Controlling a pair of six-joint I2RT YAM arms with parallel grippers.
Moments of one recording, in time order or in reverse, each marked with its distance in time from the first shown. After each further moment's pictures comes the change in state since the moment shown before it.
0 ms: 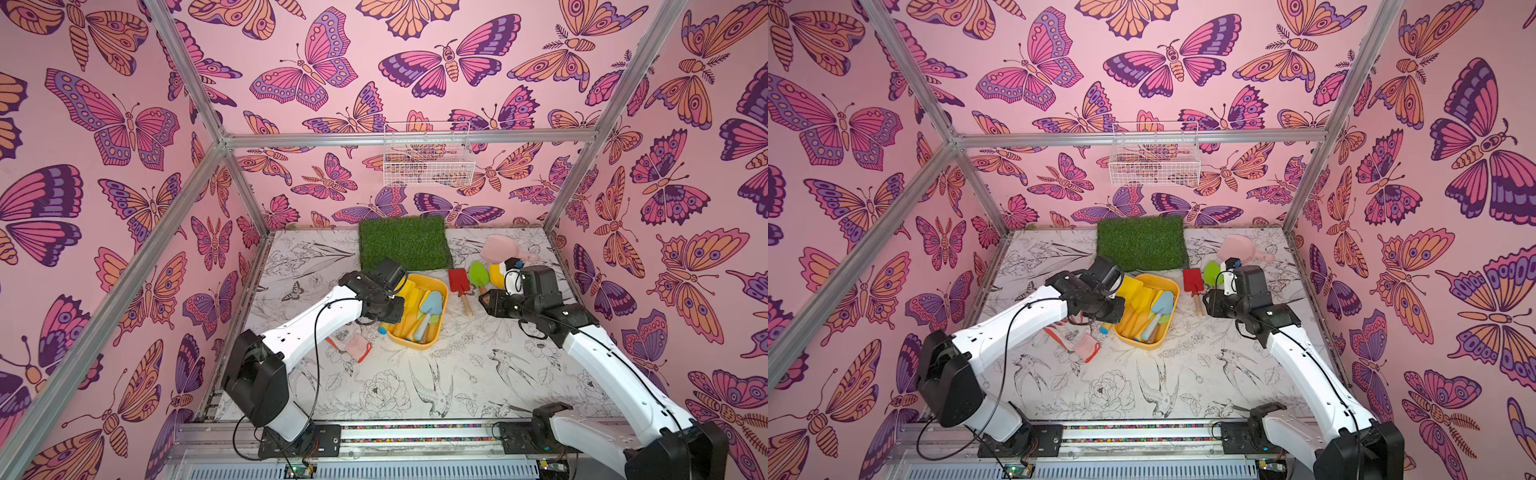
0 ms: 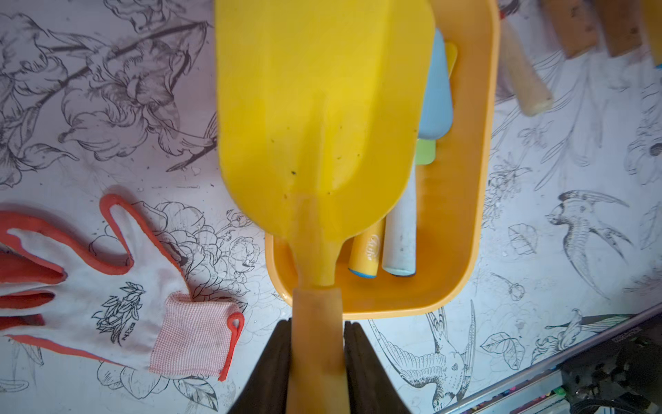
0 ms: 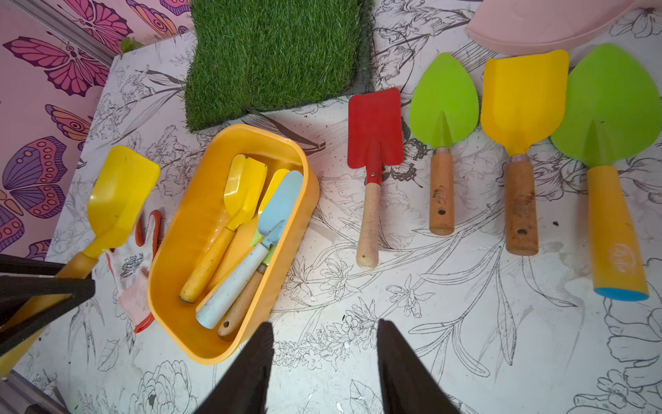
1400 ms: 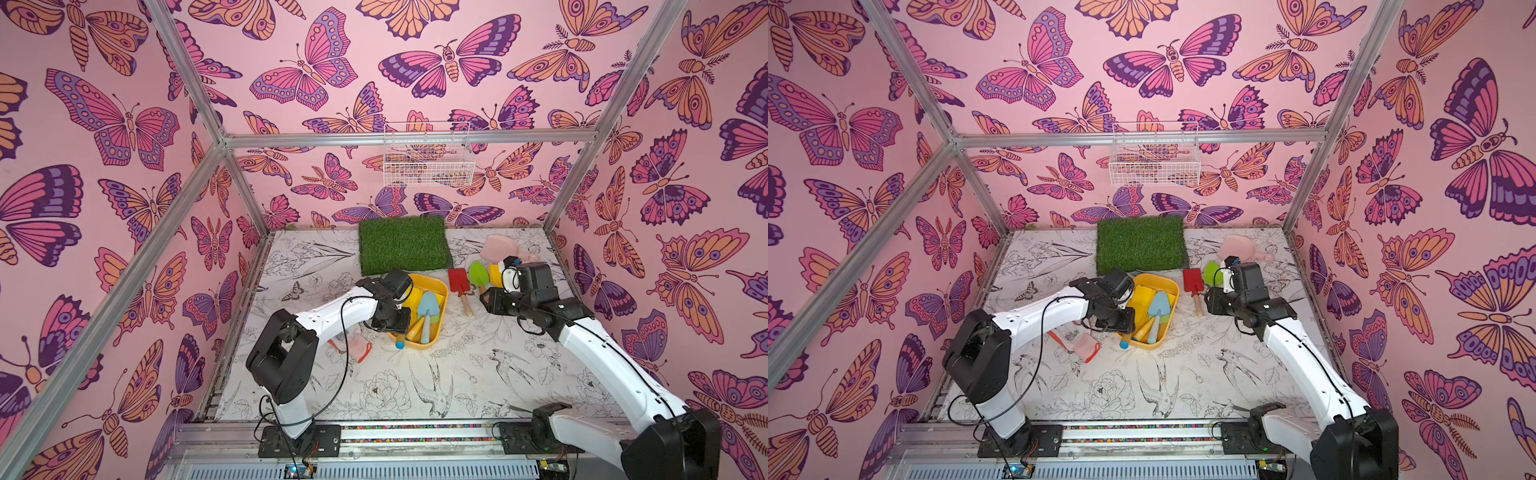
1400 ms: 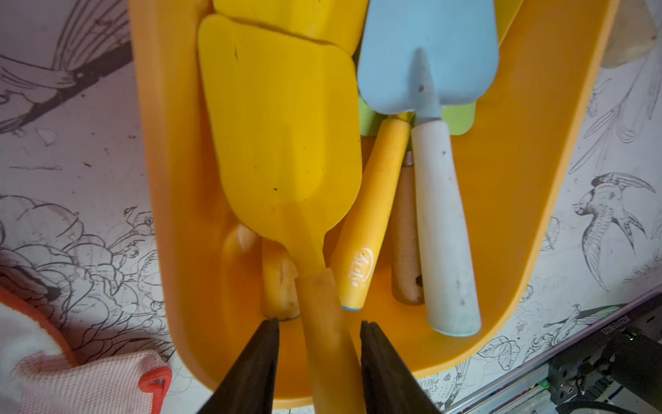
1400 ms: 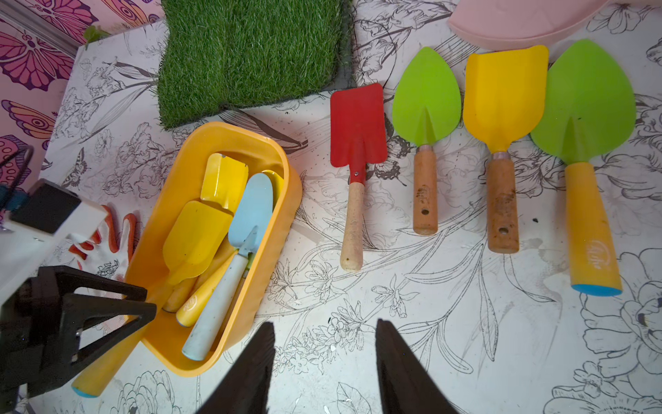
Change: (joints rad) left arm 0.004 0.215 -0.024 0.049 0.164 -0.043; right arm -0.001 0.068 0.038 -0.023 0.052 -0.021
